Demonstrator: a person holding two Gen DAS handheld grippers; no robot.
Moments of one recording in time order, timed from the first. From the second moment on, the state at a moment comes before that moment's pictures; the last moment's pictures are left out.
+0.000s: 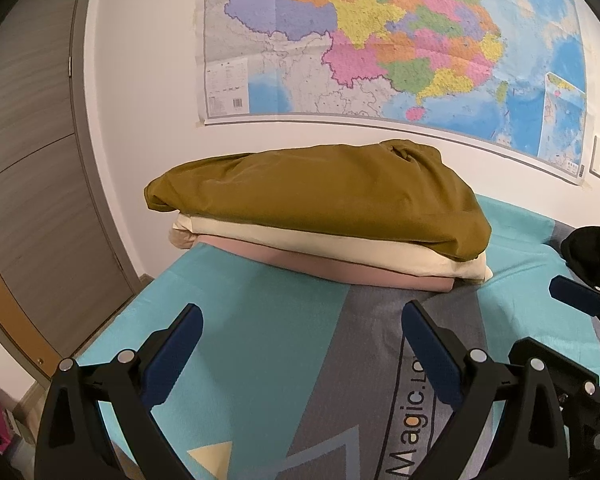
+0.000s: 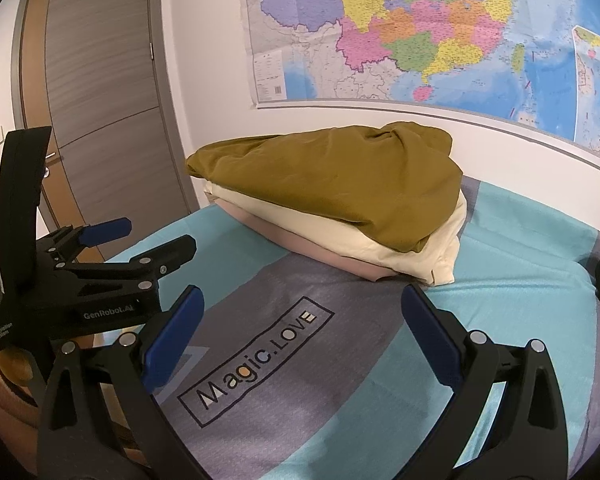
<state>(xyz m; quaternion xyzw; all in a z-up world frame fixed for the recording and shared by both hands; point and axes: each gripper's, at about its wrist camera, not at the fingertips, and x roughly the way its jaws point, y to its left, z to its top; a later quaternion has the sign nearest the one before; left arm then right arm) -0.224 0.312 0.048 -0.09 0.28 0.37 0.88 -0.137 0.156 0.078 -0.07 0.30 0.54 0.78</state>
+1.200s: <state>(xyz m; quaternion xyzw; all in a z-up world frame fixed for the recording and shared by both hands) -0.224 0.305 0.045 -0.09 0.29 0.37 0.88 -0.138 0.152 0.074 -0.06 0.31 0.54 0.78</state>
